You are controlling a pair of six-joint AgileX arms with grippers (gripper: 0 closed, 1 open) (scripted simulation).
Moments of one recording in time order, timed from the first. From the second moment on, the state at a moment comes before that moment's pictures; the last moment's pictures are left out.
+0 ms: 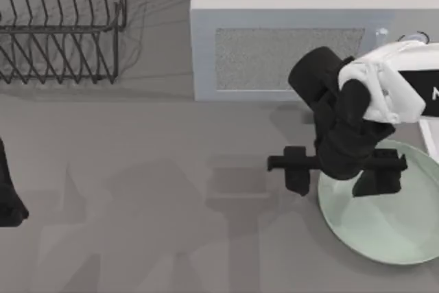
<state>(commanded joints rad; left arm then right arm) 0.00 0.00 0.00 0.00 0.00 0.00 0.57 2.04 1.18 -0.71 0.00 0.59</state>
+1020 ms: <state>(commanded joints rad) 0.00 0.00 0.00 0.00 0.00 0.00 0.58 1.95 1.23 -0.75 0.02 0.59</state>
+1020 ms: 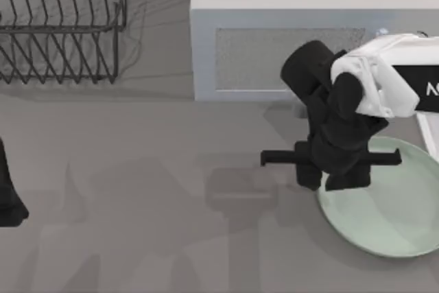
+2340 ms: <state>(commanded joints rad) 0.00 0.00 0.00 0.00 0.00 0.00 0.55 1.95 2.23 -1.75 0.02 0.57</state>
